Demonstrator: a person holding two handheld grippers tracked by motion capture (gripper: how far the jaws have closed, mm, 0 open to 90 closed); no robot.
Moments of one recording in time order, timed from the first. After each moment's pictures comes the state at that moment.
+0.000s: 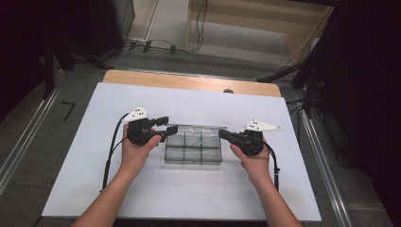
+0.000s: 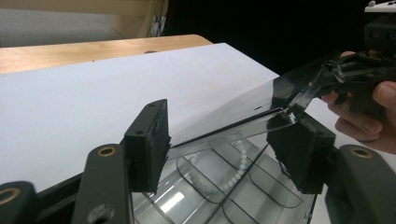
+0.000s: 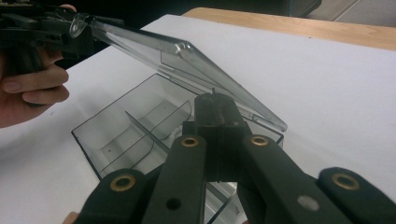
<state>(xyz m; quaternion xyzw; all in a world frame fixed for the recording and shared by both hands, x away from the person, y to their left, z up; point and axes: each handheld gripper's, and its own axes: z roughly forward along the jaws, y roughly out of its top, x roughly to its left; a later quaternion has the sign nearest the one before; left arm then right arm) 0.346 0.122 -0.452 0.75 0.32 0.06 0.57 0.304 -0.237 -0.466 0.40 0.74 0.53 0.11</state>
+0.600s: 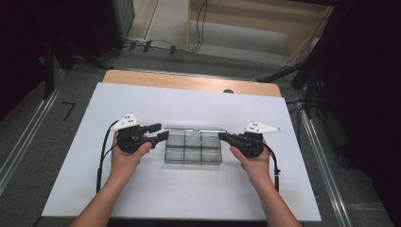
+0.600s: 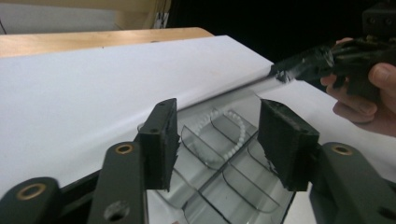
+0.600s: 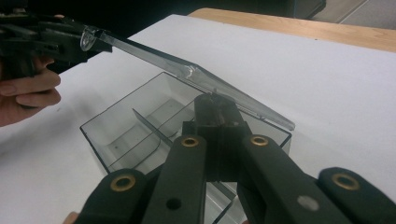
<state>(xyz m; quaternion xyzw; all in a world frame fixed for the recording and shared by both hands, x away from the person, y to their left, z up) 0.326 0.147 -0.458 0.75 0.33 0.06 0.57 0.298 -0.236 -0.465 0.40 0.74 0.54 0.11</state>
